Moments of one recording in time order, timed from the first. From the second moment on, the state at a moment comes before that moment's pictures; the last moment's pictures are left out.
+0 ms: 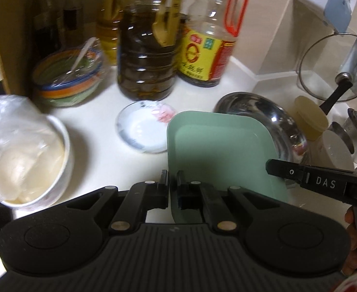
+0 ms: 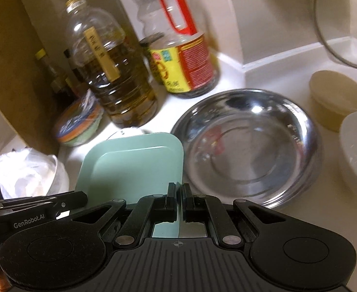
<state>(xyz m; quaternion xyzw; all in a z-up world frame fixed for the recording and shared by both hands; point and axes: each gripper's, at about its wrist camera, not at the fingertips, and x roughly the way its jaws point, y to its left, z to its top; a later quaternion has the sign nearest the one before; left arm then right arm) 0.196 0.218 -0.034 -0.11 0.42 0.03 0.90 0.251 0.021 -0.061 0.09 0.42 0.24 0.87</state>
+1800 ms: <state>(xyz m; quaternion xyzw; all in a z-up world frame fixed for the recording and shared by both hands) 0.315 0.130 -0.063 -0.07 0.46 -0.03 0.88 0.337 -0.060 -0.092 0.09 0.44 0.15 0.88</state>
